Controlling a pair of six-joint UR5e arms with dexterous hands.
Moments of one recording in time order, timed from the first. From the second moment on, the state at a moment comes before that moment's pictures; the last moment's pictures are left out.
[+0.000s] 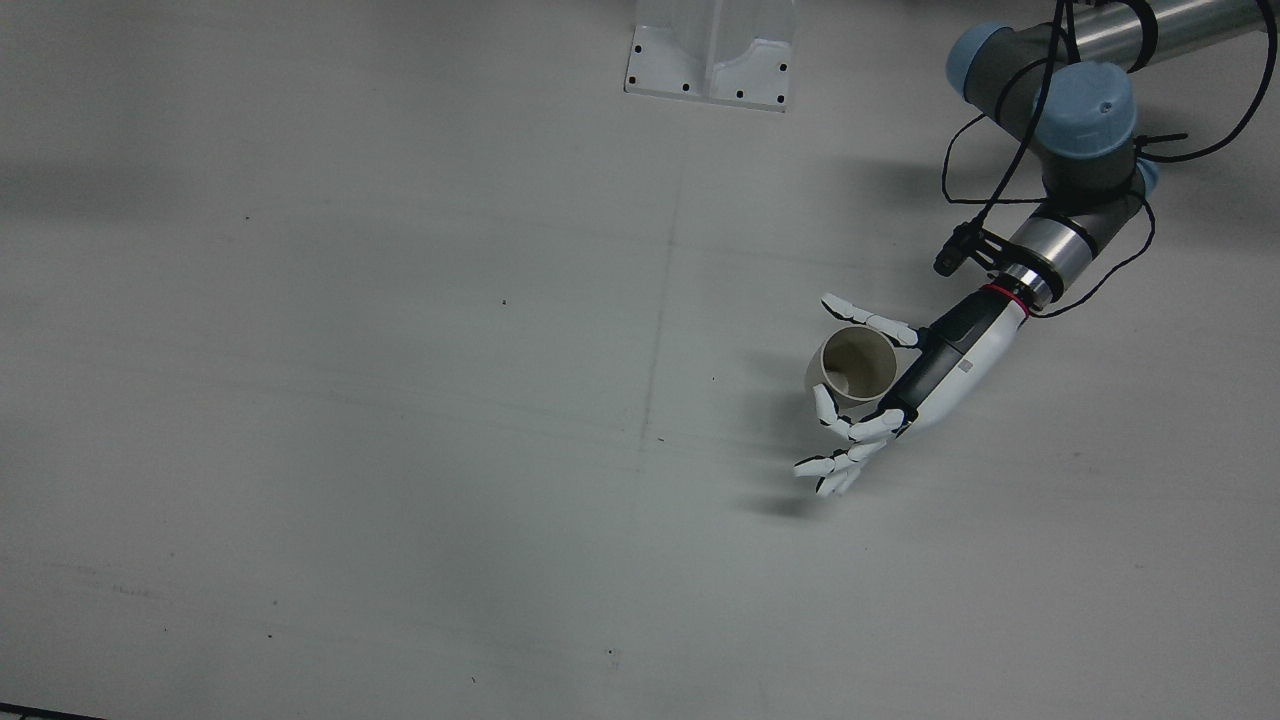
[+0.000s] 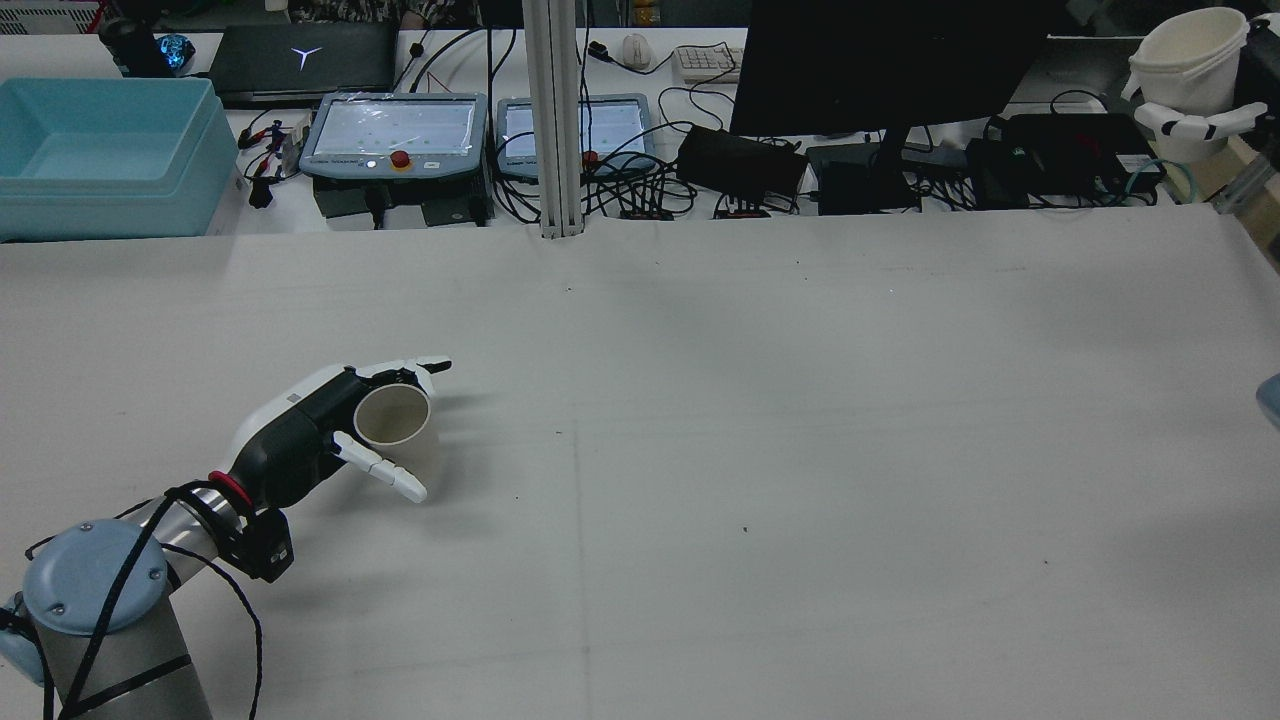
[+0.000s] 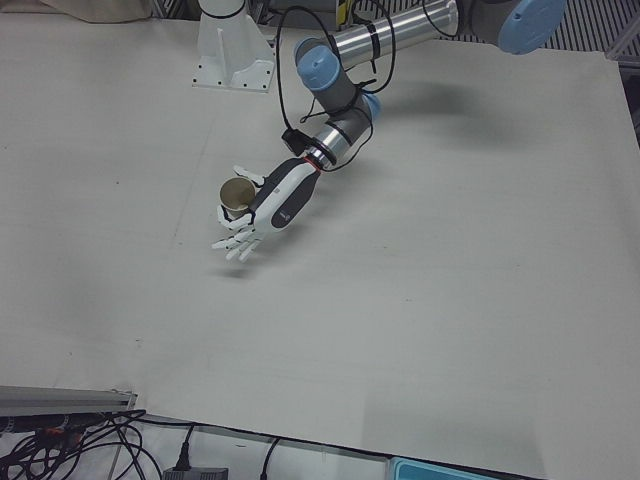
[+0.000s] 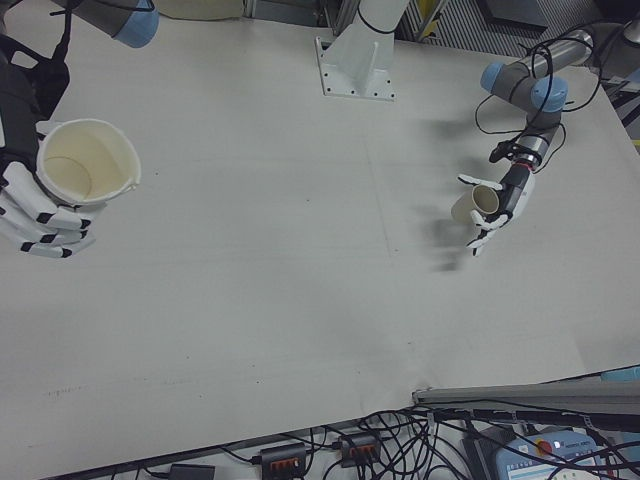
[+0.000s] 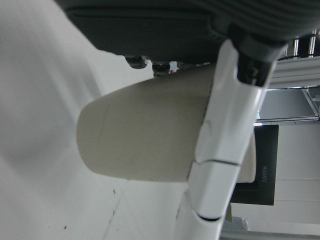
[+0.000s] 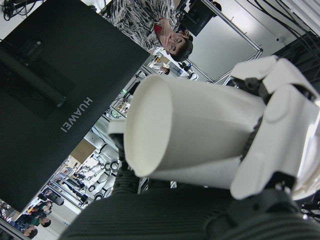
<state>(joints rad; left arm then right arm) -0.55 -1.94 -1.78 0.38 1.19 0.28 1.40 -1.46 1.84 -3.21 -1.51 -0.68</state>
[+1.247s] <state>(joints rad) -0.53 -2.39 -1.52 0.46 1.20 0.43 0.90 -1.13 2.06 -3.72 -1.23 -1.09</state>
